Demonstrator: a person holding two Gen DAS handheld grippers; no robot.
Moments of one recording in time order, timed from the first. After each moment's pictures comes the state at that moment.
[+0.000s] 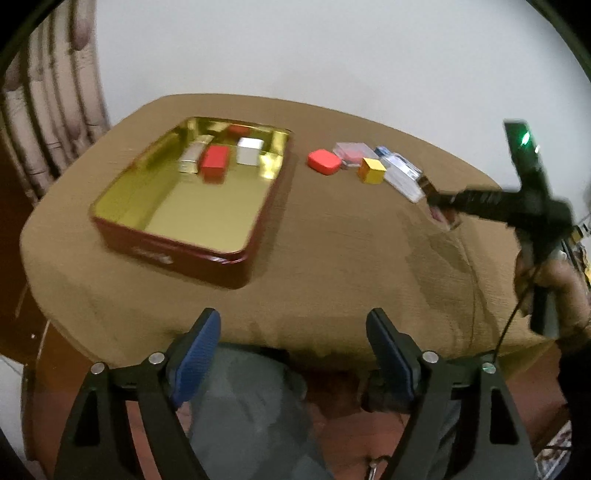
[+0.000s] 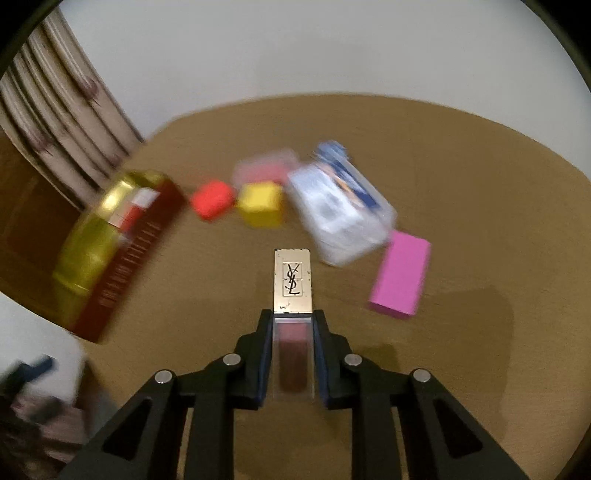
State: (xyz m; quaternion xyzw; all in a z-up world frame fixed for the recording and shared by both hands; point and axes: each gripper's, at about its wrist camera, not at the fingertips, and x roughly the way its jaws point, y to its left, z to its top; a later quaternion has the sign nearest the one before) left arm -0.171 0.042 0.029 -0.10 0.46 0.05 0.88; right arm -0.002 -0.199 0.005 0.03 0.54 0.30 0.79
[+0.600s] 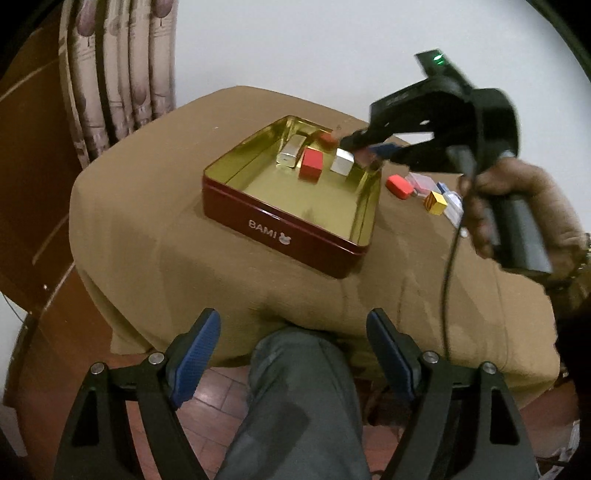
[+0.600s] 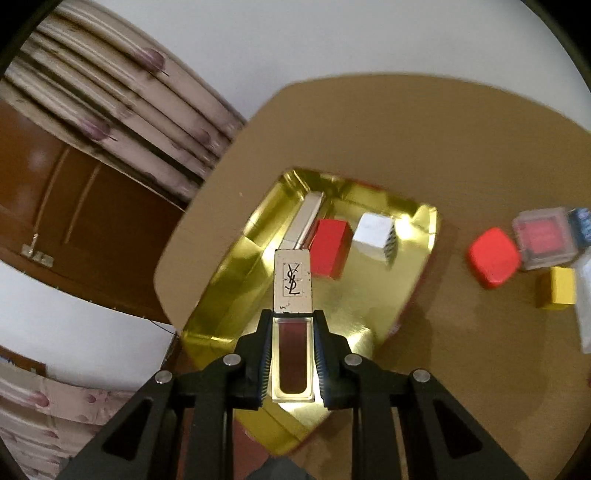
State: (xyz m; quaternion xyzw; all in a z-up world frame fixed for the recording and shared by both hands) left arm -0.217 0.121 0.031 -0.17 0.44 0.13 0.87; right arm 0.025 0.058 0.024 0.05 0.61 0.39 0.69
